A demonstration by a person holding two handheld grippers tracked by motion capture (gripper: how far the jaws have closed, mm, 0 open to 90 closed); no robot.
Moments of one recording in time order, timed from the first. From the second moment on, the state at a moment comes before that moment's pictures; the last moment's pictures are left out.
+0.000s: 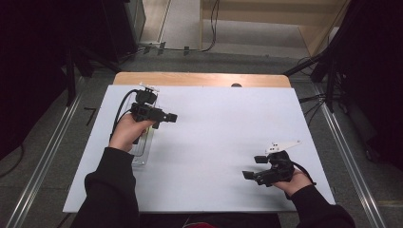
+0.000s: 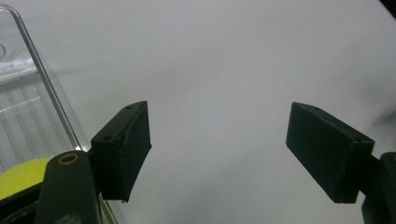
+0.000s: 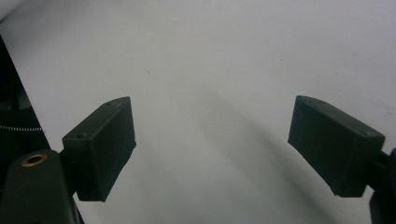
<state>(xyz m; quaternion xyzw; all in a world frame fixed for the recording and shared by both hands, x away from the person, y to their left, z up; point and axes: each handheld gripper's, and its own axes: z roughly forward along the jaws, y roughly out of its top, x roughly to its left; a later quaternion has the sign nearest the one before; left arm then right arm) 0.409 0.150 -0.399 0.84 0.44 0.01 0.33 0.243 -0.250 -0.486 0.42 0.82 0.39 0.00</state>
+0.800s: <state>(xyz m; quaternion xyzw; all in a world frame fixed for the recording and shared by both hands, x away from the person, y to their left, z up) 0.379 0.143 -0.409 0.84 0.42 0.00 0.35 0.243 -0.251 -0.485 0.43 0.82 0.39 0.01</state>
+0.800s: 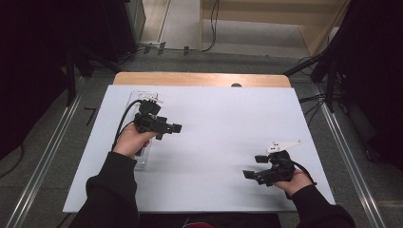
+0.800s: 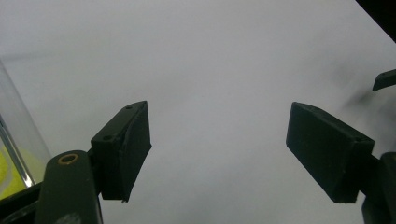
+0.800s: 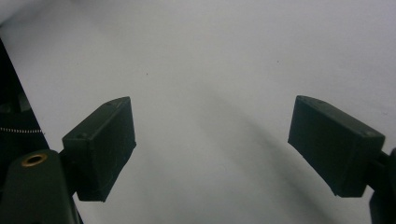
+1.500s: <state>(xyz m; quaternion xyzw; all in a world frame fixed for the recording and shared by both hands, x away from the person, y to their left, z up) 0.354 0.147 -0.422 0.84 0.40 0.00 0.37 0.243 -0.253 -0.484 0.43 0.81 0.39 0.01</state>
